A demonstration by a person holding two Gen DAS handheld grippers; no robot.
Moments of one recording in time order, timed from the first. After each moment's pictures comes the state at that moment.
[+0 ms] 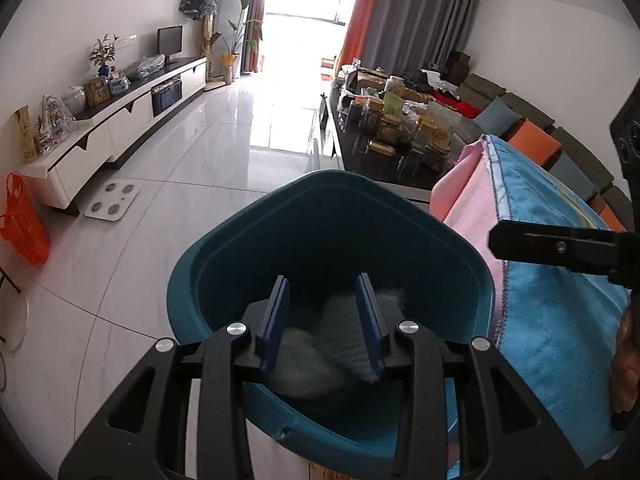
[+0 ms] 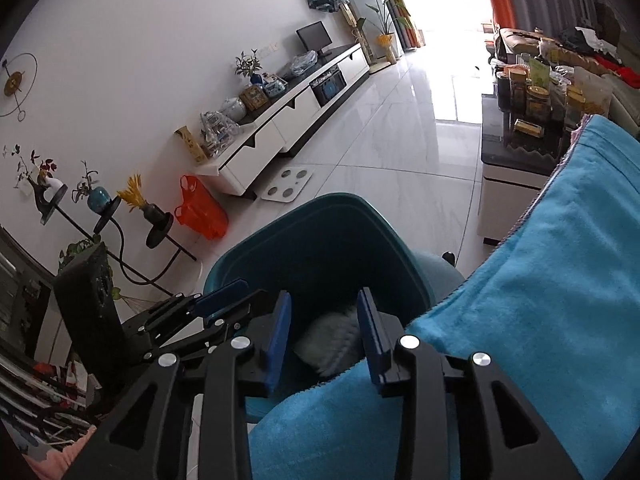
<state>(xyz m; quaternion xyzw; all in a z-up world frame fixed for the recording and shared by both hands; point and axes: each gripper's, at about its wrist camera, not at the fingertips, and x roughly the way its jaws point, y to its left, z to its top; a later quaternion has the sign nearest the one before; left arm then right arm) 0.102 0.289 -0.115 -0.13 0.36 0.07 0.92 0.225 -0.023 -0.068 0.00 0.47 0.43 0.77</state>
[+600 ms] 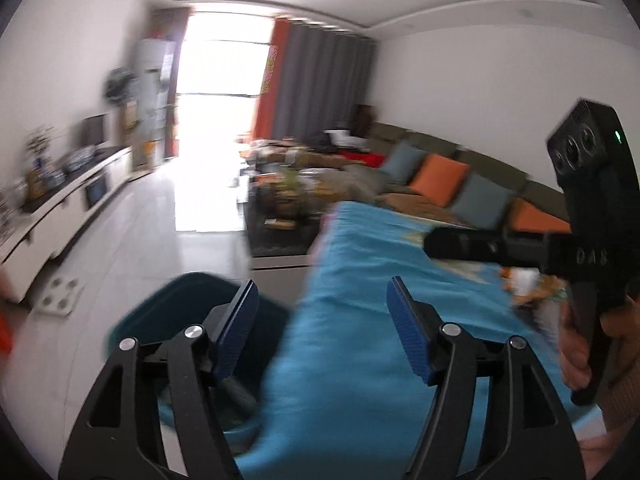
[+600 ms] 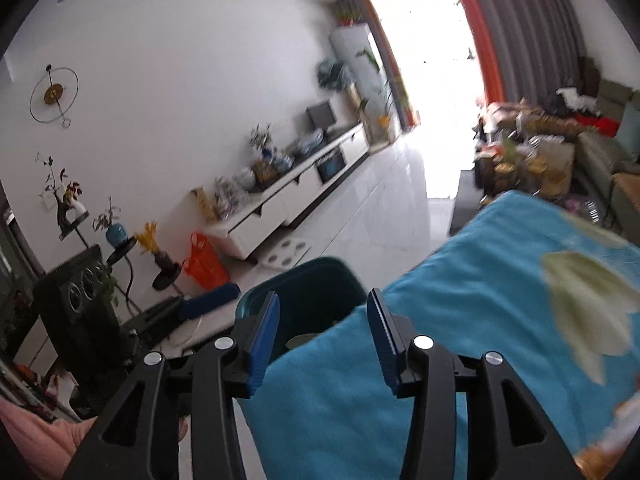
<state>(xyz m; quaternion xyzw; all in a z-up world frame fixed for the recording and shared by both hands) 0.045 0.164 -0.018 -0.07 0.22 -0.09 0.97 0.164 -0.171 0.019 0.04 0.32 0.43 0.84</state>
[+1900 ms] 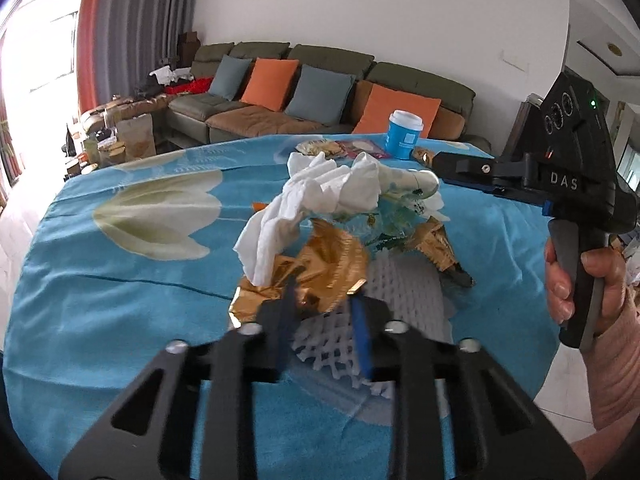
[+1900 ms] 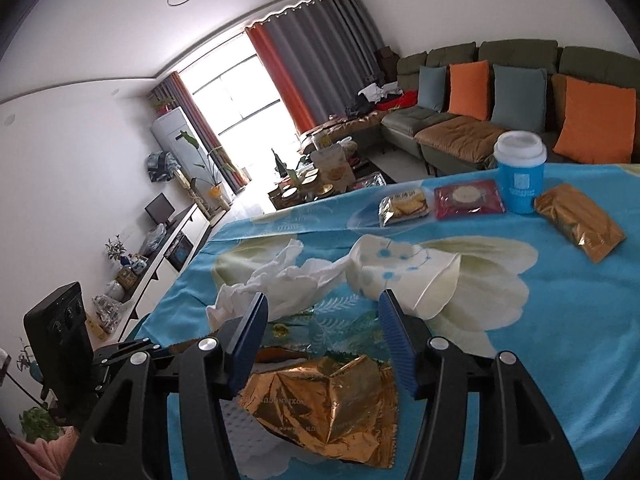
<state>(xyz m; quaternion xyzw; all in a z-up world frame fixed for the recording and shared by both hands) 0.115 -0.103 -0.053 0.05 0.34 -0.35 0.87 0.138 -0.490 -0.032 0.18 0.32 0.14 0.92</state>
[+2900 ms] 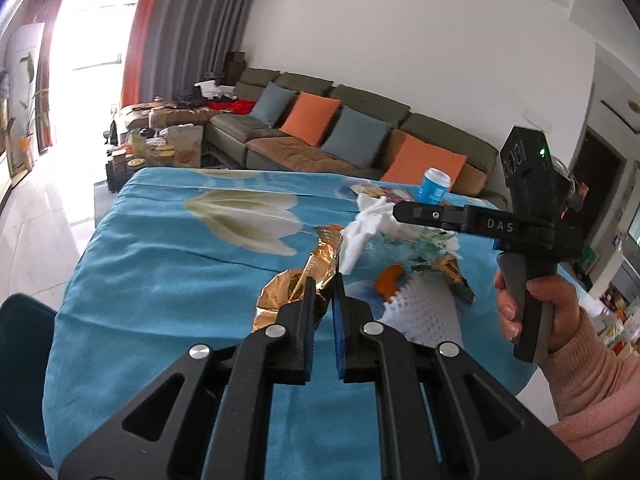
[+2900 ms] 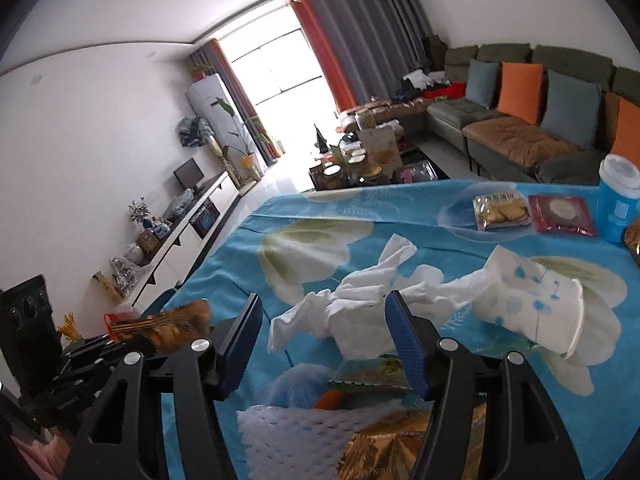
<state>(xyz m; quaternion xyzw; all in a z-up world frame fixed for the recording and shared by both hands) 0.081 0.001 -0.020 -0.04 0.30 -0.30 0.91 0.170 -0.409 -0.026 0.14 0.34 0.20 0.91</state>
